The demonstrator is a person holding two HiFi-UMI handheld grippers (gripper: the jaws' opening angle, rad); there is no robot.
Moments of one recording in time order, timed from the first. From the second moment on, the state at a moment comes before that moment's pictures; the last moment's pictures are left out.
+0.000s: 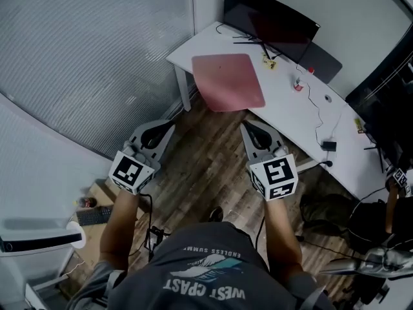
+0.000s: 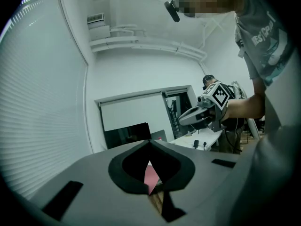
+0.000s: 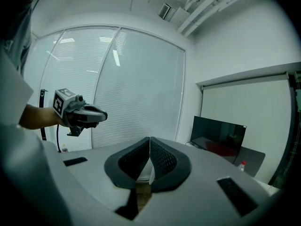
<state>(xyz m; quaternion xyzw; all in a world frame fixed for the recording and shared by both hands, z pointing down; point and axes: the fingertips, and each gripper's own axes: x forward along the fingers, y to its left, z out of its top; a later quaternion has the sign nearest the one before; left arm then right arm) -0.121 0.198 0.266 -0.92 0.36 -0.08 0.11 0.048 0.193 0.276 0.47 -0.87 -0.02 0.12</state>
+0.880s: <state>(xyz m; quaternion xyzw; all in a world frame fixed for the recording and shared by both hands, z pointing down) -0.062 0.081 0.287 -0.94 0.32 -0.10 0.11 0.100 0.090 0.301 0.48 -0.87 0.01 0.12</state>
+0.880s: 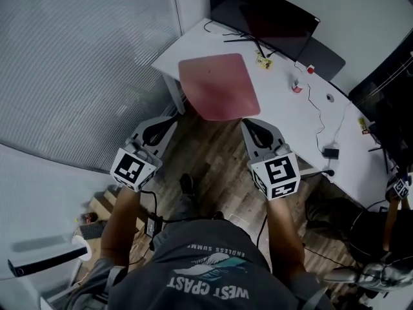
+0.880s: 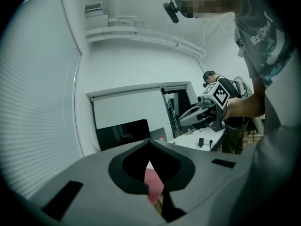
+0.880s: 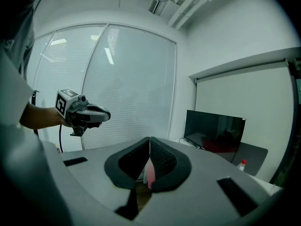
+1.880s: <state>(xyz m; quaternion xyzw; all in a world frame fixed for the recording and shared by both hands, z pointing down) -0.068 -0.108 0.293 -0.97 0.19 -0.07 0.12 0.060 -0.044 0.297 0.57 -0.81 0.03 0.15</state>
